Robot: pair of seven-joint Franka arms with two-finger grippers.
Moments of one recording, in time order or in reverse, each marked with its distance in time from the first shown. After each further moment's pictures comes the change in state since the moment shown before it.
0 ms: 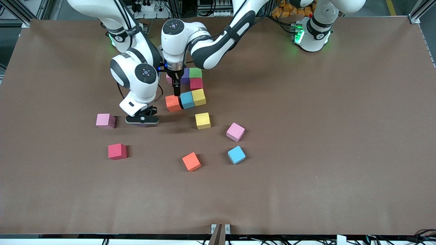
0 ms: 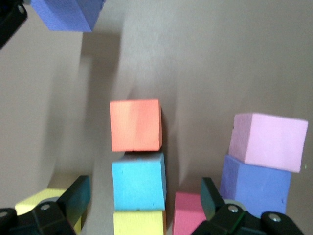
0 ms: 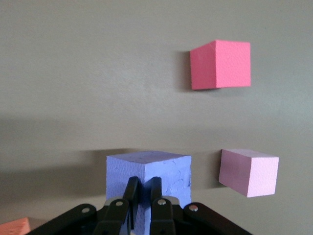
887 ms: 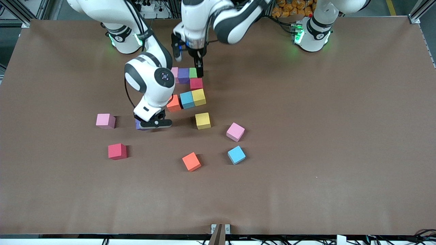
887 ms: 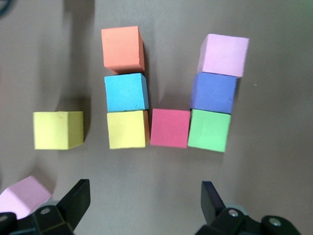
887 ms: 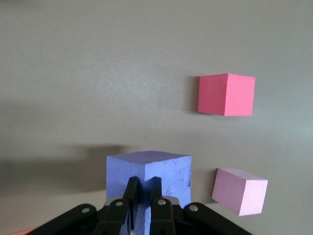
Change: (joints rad) left arm 0.007 -0.445 -0.008 -0.455 0.000 -0.074 0.010; right arm 0.053 0.110 -0.013 0.137 -0.044 -0.078 -0.043
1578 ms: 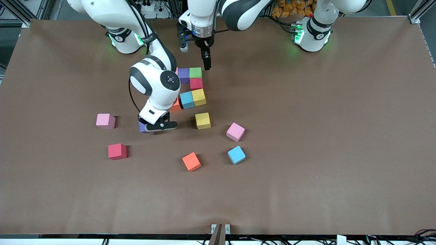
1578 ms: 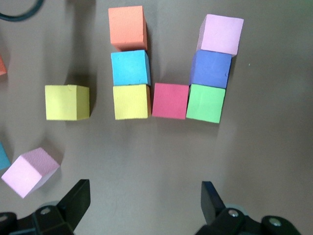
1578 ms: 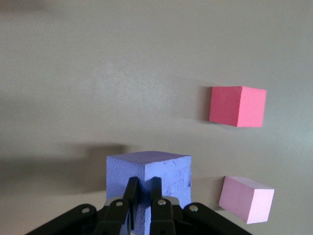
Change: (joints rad) left arm 0.020 -0.103 0.003 -0.058 -0.013 -0.093 0.009; right arm 0.053 0.054 0.005 0.075 -0.002 -0.041 0.021
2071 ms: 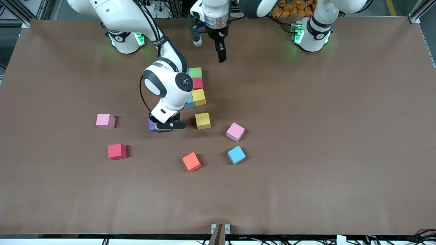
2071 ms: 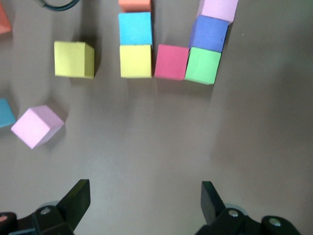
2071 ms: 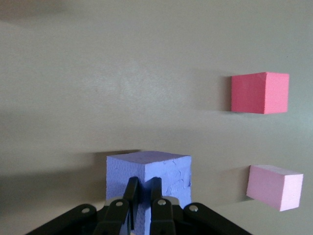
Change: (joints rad) left arm 0.067 -0.128 0.004 -0.027 -0.046 -0.181 0.034; right arm 0.052 0.072 0.004 0.052 0.021 -0.012 0.150
